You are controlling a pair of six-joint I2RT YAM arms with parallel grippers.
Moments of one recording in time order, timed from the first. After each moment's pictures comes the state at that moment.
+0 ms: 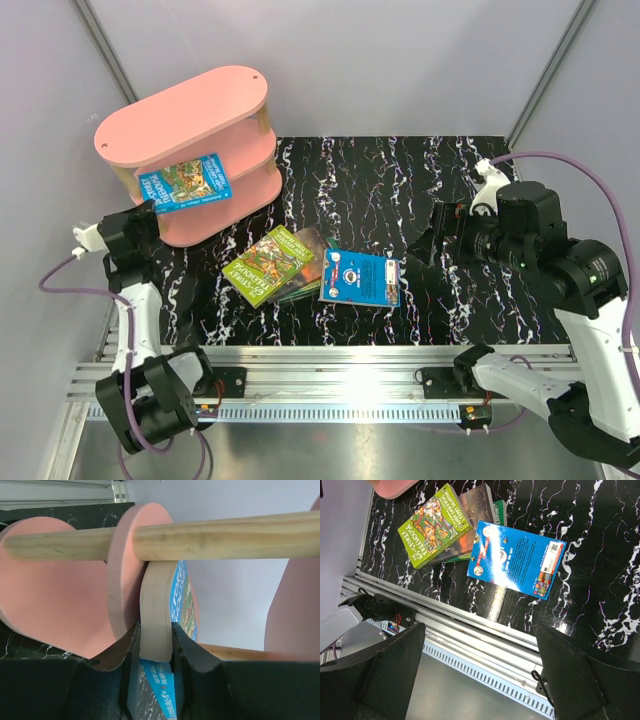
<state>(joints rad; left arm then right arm) 0.42 1.01 0.65 0.10 -0.01 -1.33 0.51 0.99 1.64 -1.27 -0.11 0.46</state>
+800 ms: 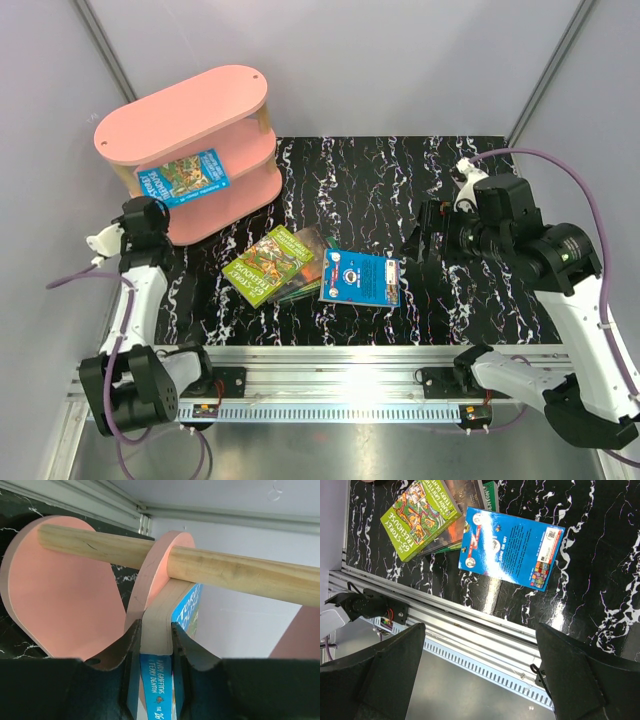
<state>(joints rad) 0.24 1.08 0.73 -0.09 -0.39 -1.65 0.51 1.04 1.59 -1.27 -0.12 0.47</state>
